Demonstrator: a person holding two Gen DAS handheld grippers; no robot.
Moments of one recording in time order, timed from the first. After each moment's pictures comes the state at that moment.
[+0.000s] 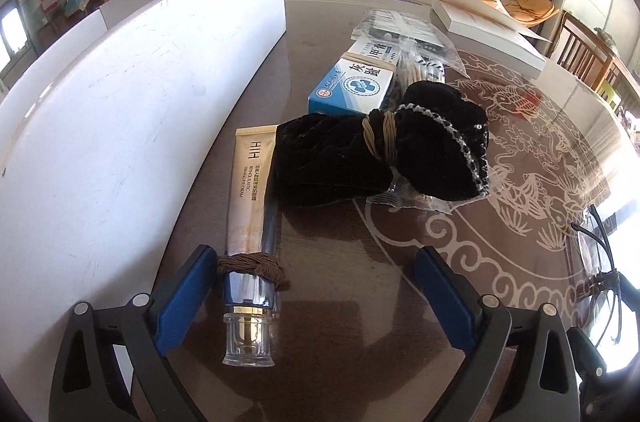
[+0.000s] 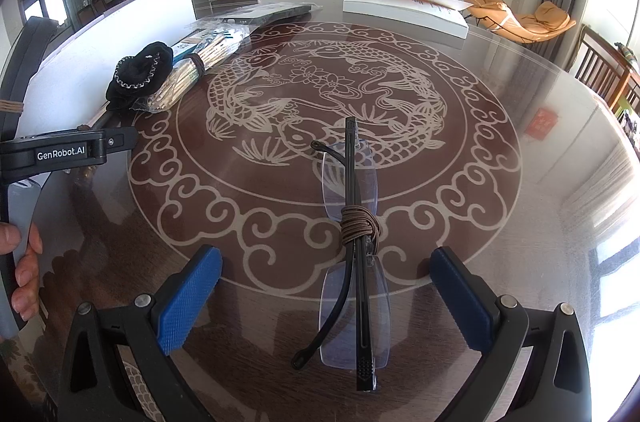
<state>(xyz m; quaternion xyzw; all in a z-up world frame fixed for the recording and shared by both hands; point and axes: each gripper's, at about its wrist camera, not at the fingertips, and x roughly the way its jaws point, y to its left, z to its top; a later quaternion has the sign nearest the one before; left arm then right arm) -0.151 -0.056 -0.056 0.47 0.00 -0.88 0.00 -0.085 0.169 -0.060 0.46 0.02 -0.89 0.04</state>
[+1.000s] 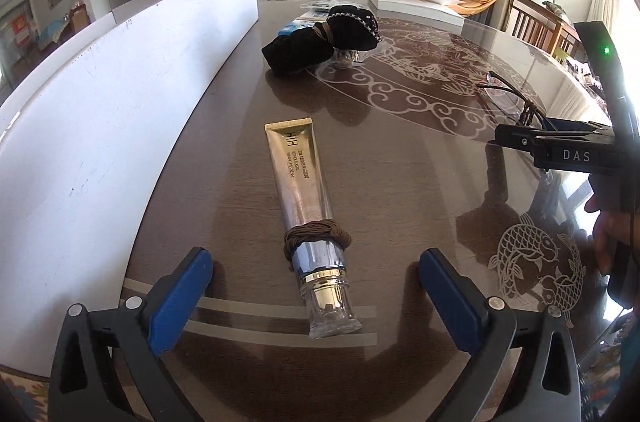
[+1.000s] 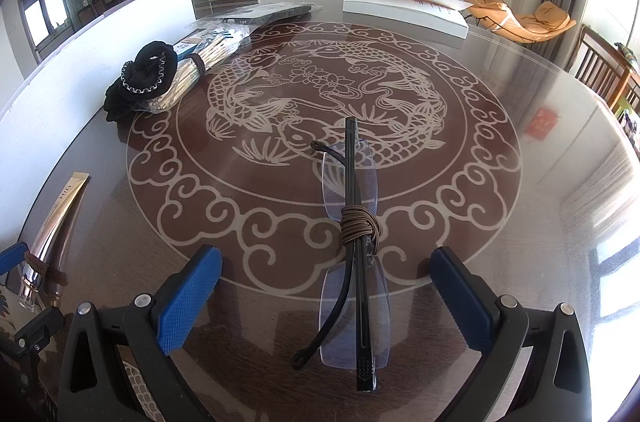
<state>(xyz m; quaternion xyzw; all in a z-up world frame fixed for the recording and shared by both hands) 0.001 -0.060 -0.060 0.45 -0.04 -0.89 -0.07 -0.084 0.169 -0.058 0.46 0.02 -0.89 0.04</state>
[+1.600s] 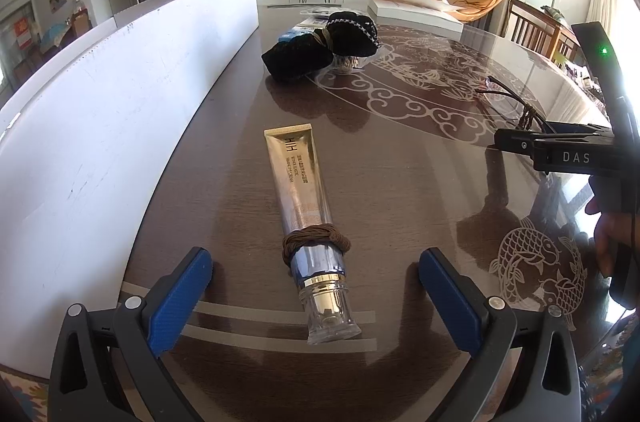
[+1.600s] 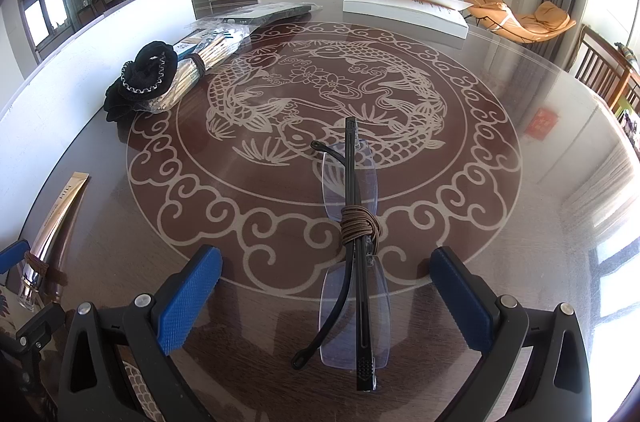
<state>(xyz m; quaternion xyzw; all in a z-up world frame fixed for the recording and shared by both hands) 0.006 -0.061 -0.060 0.43 -0.03 -0.90 -0.07 -0.084 0.169 -0.059 0.46 0.02 -0.89 0.04</state>
